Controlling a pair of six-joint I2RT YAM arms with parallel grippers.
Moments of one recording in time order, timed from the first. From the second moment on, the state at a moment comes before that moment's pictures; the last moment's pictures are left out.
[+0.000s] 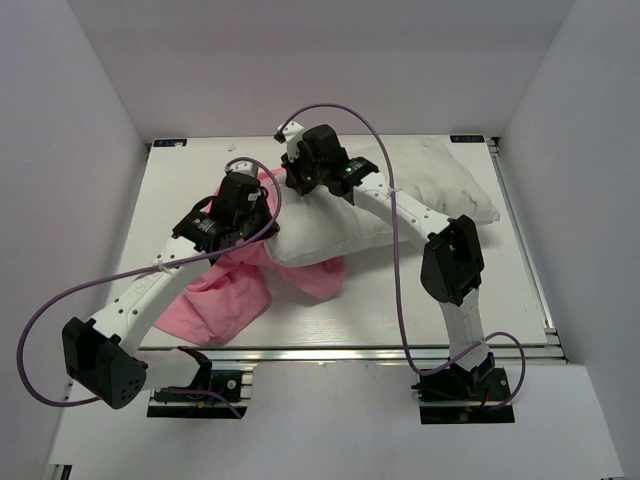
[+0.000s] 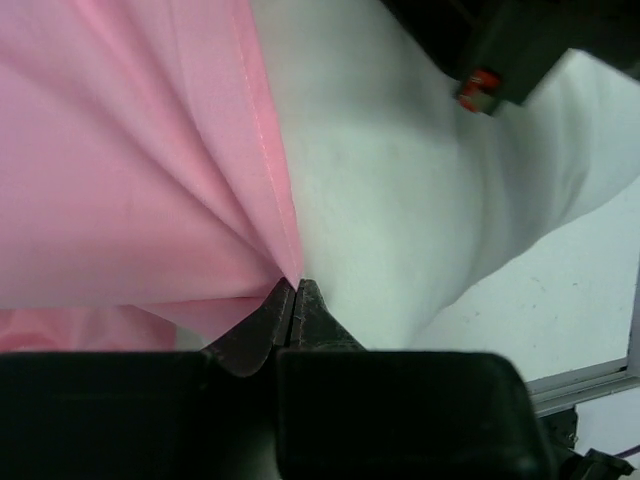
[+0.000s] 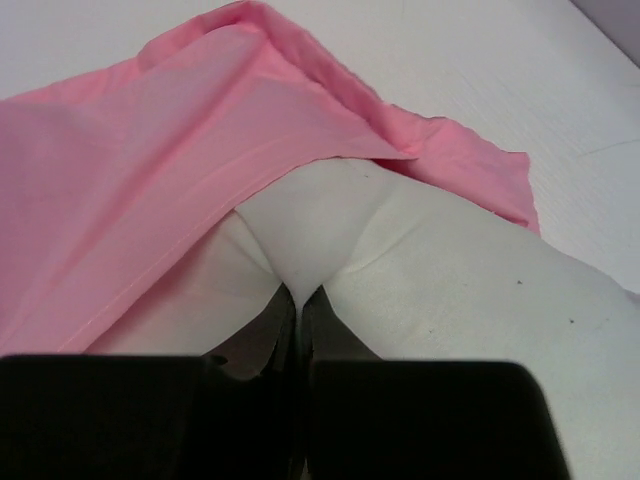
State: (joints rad) left arm -0.54 1.26 1.19 -0.64 -0.11 -0.66; right arm 0.74 2.08 1.96 -0.41 -0.18 -0.10
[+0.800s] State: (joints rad) left arm -0.54 1.26 1.34 -0.71 -0.10 -0.67; right arm 0.67 2.08 1.75 -0.01 0.07 -0.05
